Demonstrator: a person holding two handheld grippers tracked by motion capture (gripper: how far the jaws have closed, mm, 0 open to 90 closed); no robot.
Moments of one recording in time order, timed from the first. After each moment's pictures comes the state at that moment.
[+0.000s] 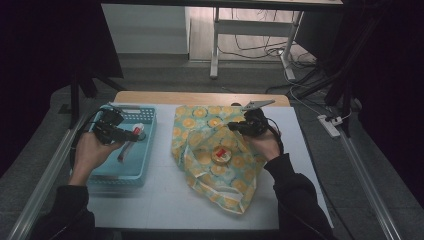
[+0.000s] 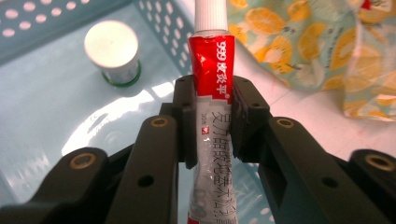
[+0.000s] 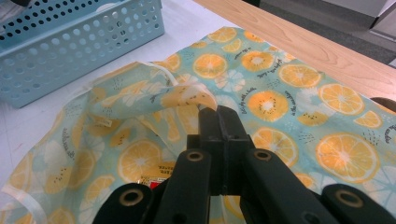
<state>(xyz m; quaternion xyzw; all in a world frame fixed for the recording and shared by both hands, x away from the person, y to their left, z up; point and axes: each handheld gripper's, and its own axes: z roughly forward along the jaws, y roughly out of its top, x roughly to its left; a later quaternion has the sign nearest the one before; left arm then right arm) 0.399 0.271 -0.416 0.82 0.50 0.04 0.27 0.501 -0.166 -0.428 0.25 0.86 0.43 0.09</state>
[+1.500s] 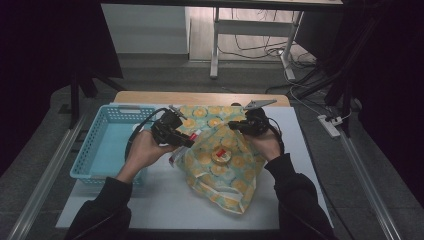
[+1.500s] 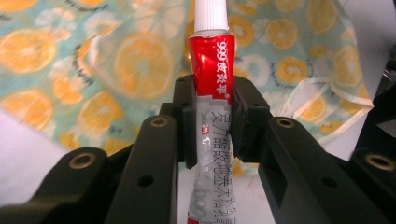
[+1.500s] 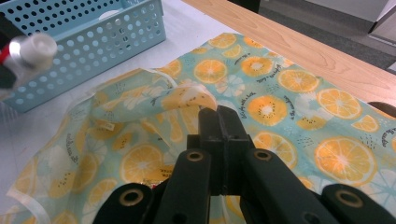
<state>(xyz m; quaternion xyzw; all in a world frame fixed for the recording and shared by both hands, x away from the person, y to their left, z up) 0.419 0.113 -0.401 0.89 0.34 -0.01 0.31 0.500 -0.168 -0.425 0.25 0.86 0.44 0.09</state>
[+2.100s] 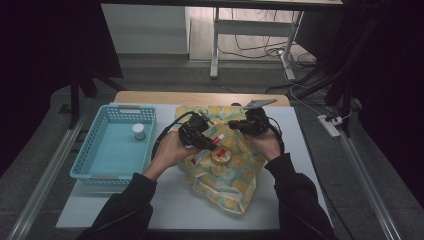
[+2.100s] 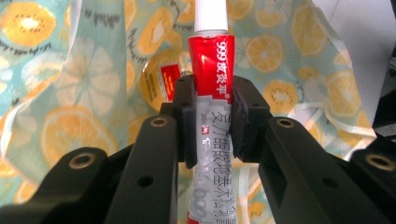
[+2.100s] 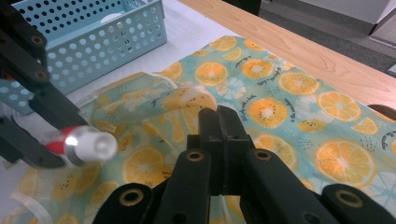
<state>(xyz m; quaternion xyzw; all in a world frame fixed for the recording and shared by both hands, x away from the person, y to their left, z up) 0.438 0.051 -0.417 0.90 0.31 -0.01 0.30 0.499 -0.168 -0.422 0.25 0.86 0.44 0.09</state>
